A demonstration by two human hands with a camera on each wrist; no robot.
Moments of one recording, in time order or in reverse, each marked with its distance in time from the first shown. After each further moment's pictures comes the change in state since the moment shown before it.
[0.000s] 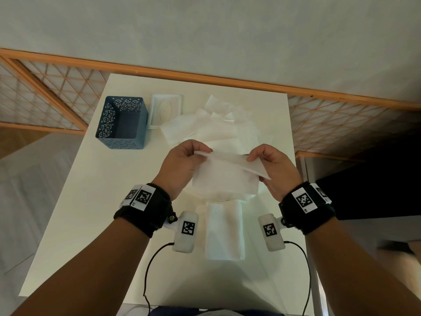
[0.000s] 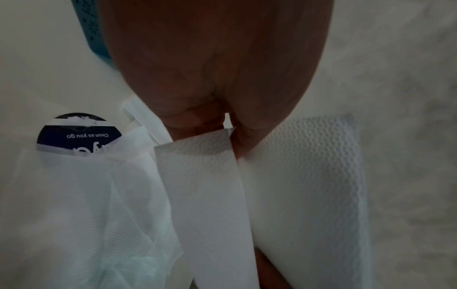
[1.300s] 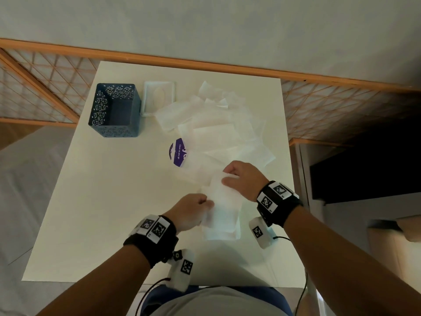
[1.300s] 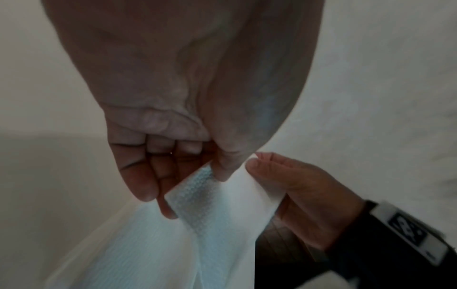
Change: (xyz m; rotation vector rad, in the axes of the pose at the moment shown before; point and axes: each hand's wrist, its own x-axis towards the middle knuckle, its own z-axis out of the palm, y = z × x) left_hand -0.072 -0.101 0.019 0.539 -0.296 -0.373; right_hand -0.019 0.061 0.022 -0.710 -0.184 0.121
